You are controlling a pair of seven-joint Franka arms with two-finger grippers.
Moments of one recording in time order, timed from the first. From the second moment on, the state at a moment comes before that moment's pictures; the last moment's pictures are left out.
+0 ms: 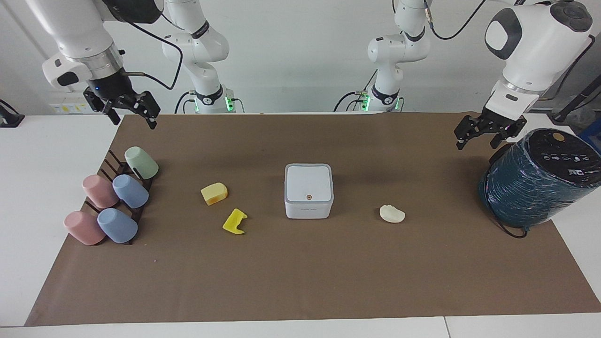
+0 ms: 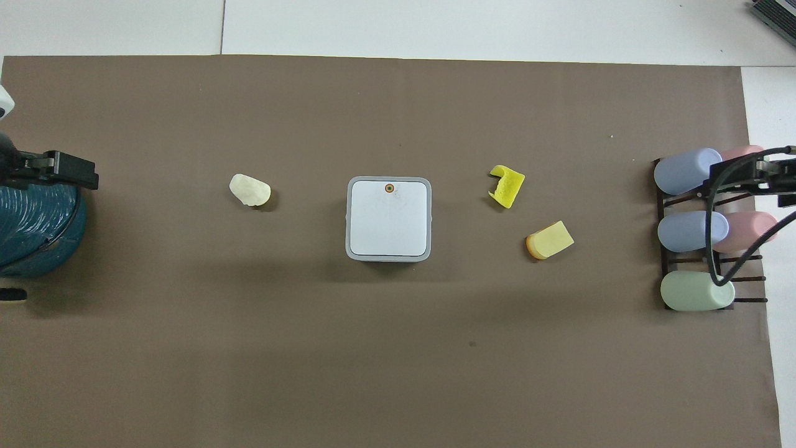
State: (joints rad) left arm 0.04 0.04 -0.05 -1.63 0.01 1.72 0.04; right arm 0.02 0.00 -0.05 -1.54 -0.02 1.57 0.13
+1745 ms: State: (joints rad) left arm -0.37 0.06 -0.09 -1.85 -0.07 2.20 -0.50; right arm 0.02 -0.05 -0.05 -1.80 -0.02 1.81 0.11
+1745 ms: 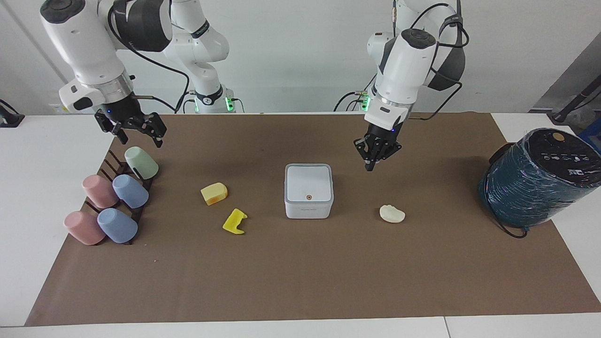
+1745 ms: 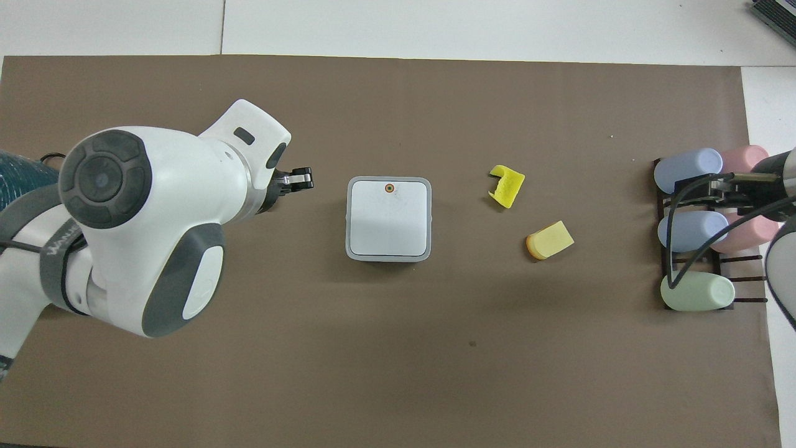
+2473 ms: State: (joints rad) left arm -0.49 0.20 -0.09 -1.88 -0.20 2.54 -0.61; right arm 0.14 0.14 -0.04 -2.09 -0.01 2.25 0.11
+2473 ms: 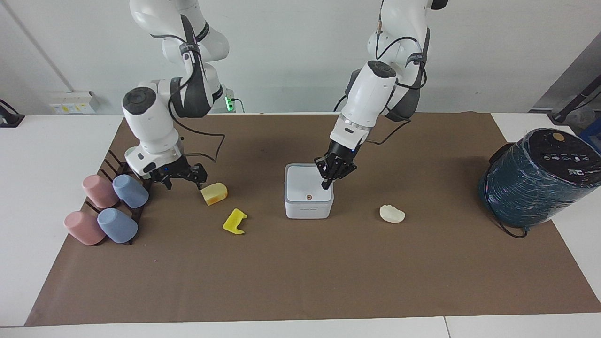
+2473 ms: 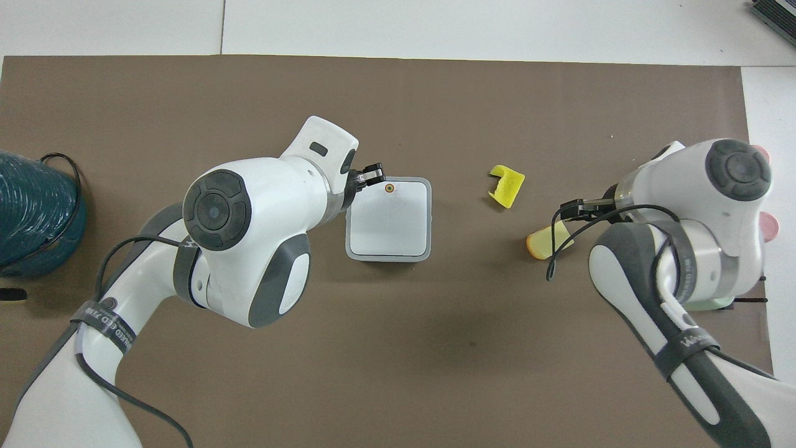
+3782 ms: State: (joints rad) left arm -0.53 0.31 -0.08 -1.88 -0.22 2.68 -0.66; right arm 0.19 0.15 -0.05 -2.15 0.11 2.30 0.10
